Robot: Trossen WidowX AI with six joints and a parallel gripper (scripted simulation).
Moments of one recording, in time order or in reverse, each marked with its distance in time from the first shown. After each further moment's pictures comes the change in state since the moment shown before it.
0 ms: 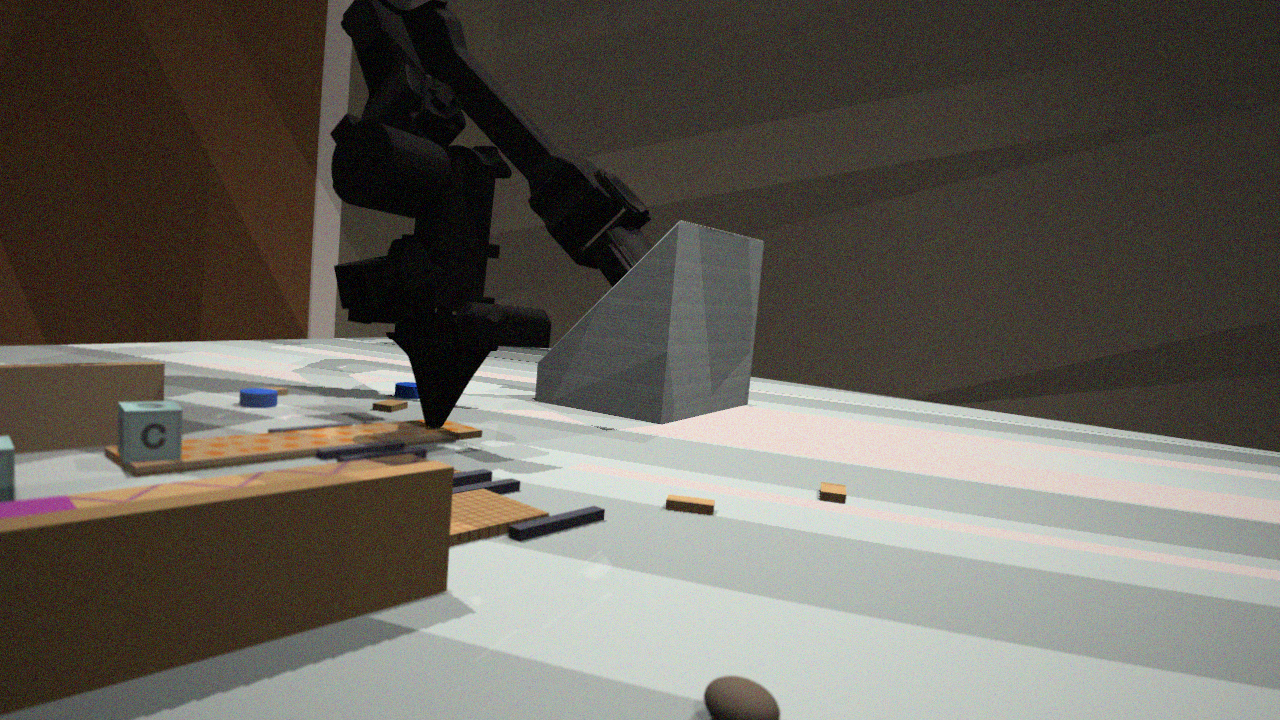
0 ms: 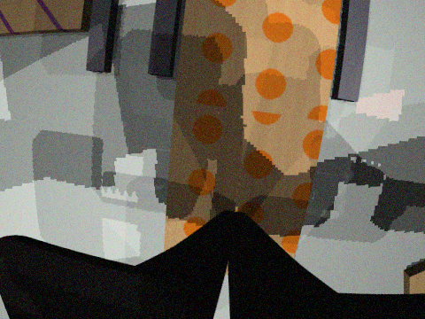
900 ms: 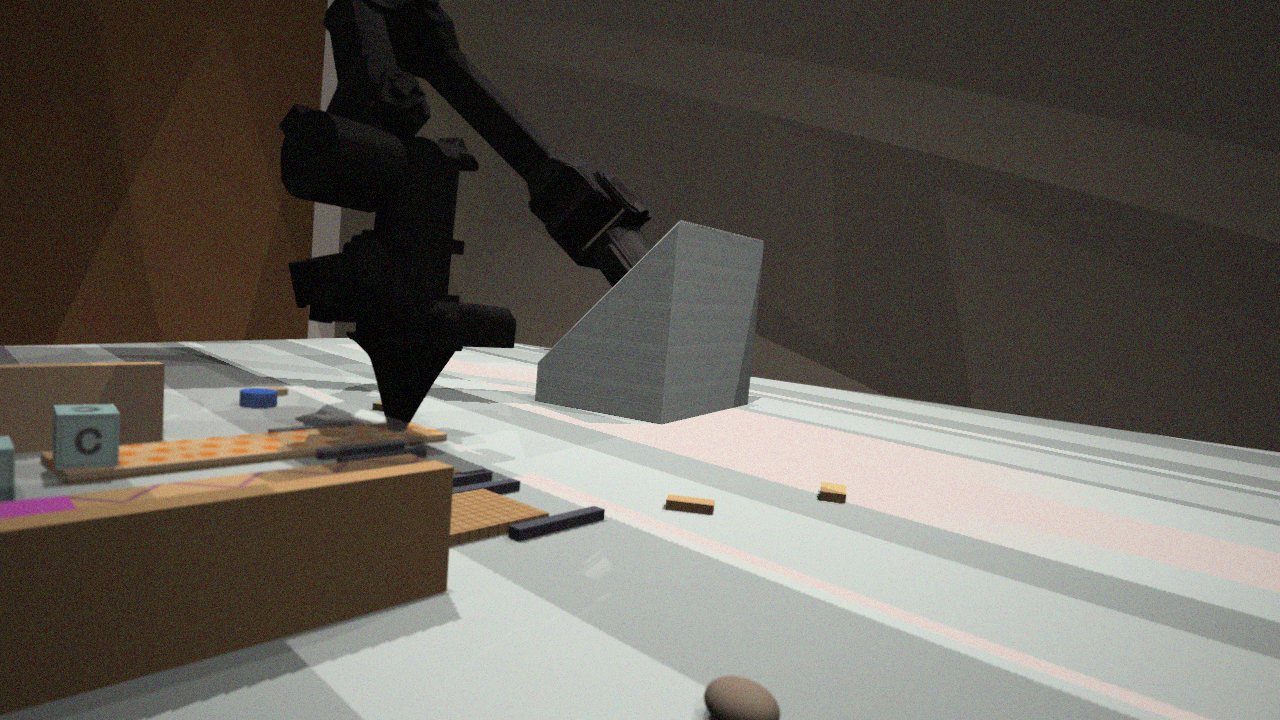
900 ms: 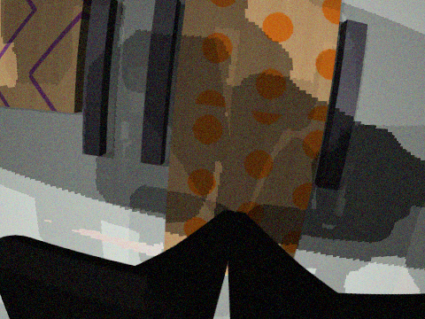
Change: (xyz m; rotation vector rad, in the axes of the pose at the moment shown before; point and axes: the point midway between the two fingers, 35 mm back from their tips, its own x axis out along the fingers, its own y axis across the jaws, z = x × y) arm 0.001 -0.001 0.035 0.000 0.002 0.000
